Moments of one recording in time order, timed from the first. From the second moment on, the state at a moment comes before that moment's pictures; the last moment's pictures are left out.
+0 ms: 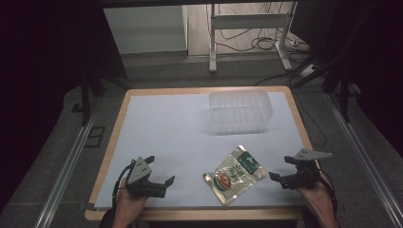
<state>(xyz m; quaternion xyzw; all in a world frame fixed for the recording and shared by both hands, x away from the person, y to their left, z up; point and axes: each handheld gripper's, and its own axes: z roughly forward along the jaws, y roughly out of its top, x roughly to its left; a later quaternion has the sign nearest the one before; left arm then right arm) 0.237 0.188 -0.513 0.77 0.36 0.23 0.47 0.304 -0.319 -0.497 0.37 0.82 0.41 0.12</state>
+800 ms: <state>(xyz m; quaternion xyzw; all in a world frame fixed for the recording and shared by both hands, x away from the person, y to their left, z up) 0.234 0.189 -0.512 0.77 0.31 0.18 0.53 0.310 -0.311 -0.498 0.37 0.82 0.42 0.10</state>
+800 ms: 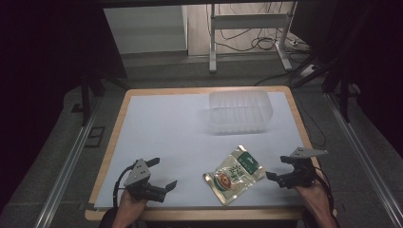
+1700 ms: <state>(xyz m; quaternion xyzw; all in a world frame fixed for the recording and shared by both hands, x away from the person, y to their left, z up) 0.236 0.188 -0.513 0.78 0.33 0.19 0.50 0.333 -0.266 -0.506 0.34 0.85 0.39 0.07</state>
